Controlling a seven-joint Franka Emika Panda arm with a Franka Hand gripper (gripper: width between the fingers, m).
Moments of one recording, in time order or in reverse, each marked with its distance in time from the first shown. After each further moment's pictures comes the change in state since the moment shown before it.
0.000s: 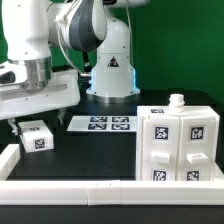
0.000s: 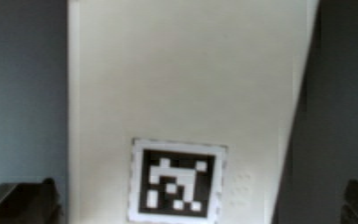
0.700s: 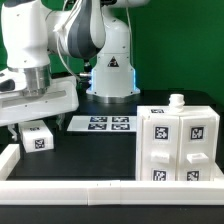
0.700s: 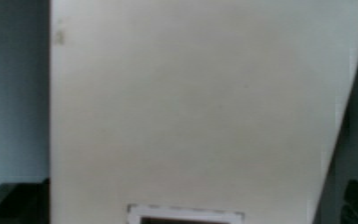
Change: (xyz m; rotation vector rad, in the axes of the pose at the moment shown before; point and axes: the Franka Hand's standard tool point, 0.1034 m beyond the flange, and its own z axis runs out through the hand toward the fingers) arm -0.008 0.000 0.016 0.003 -0.007 -0.006
